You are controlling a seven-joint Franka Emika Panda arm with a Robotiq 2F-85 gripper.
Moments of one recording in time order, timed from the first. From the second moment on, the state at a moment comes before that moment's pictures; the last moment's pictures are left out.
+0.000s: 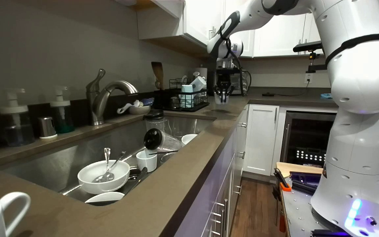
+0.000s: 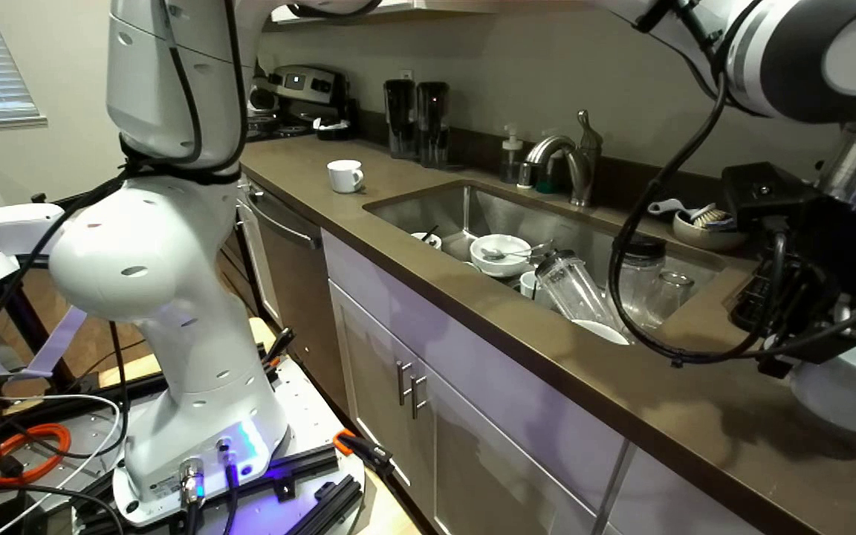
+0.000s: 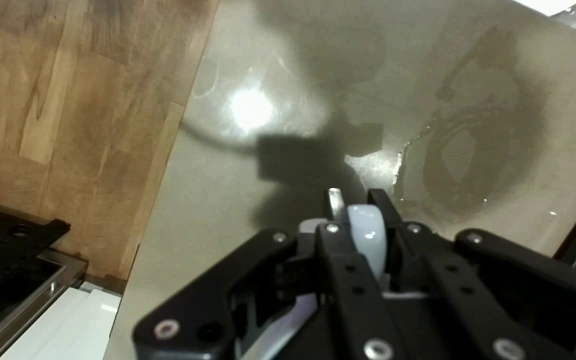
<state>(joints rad) -0.52 0.39 -0.39 -1.65 0.16 1.95 0.25</state>
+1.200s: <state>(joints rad) -0.50 0.36 -0.39 -1.70 0.16 1.95 0.22</state>
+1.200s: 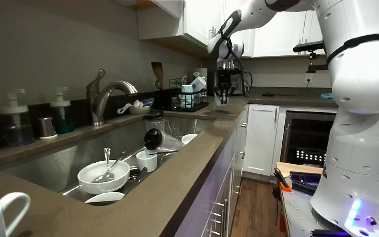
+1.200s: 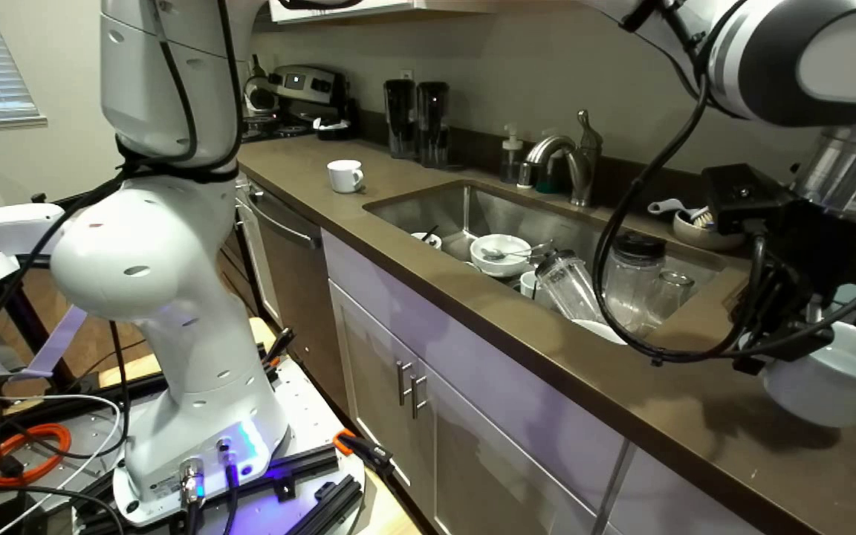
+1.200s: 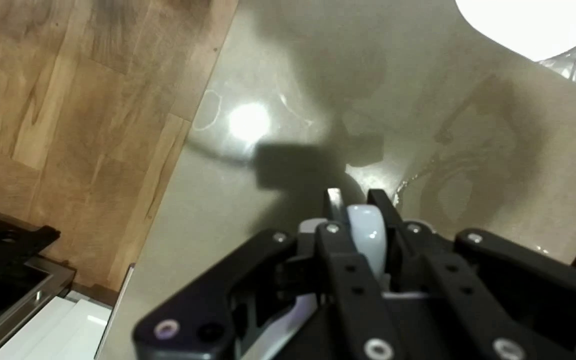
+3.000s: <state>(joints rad) -0.35 0.15 -0.28 -1.95 0.05 1.98 -0.22</state>
